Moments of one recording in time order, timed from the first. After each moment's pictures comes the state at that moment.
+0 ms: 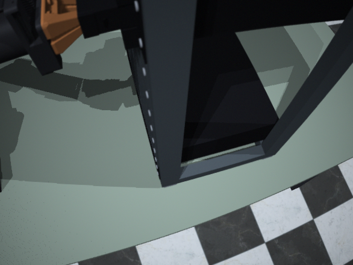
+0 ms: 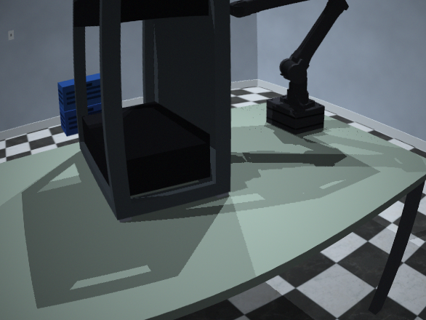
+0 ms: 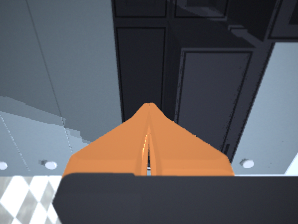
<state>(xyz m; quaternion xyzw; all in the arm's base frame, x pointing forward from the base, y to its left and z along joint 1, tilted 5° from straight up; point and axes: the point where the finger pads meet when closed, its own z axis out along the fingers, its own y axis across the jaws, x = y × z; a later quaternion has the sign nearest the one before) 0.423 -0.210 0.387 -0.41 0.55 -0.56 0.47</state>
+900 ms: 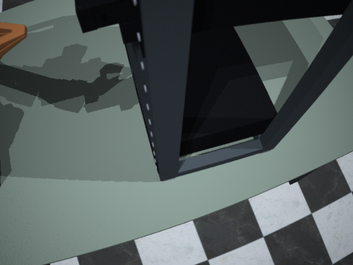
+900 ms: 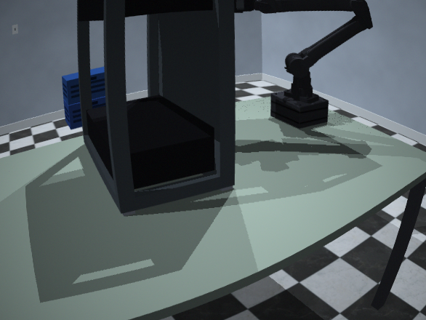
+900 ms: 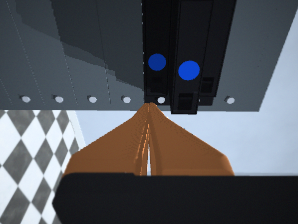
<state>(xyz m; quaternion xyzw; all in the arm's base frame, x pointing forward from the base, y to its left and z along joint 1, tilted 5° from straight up) 0.325 -0.189 0.372 -0.41 0.57 -0.55 0.46</state>
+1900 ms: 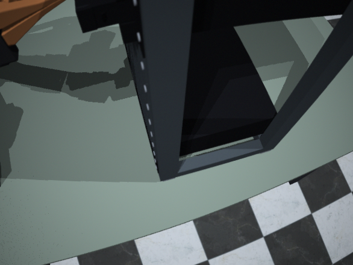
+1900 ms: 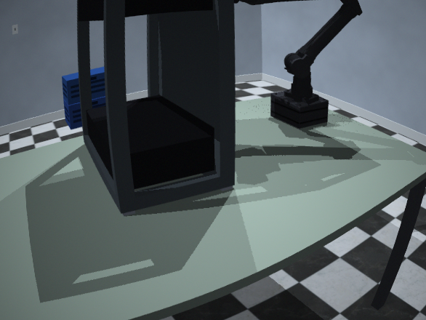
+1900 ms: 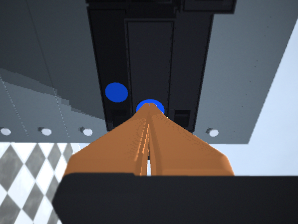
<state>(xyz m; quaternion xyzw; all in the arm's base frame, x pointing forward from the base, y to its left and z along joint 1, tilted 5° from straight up) 0.382 -0.203 0.409 -0.41 0.56 -0.55 0.46</state>
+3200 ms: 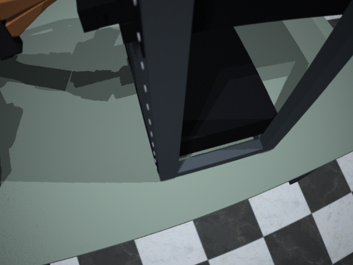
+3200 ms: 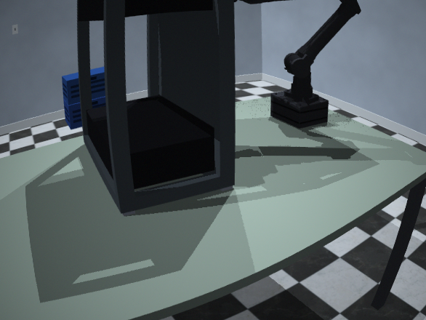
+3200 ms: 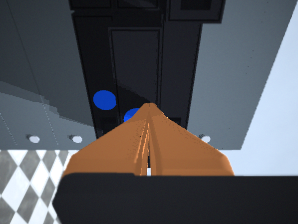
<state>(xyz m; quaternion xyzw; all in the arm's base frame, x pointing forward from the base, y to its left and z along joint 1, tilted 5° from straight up) 0.389 -0.203 0.417 -0.41 0.56 -0.56 0.47</state>
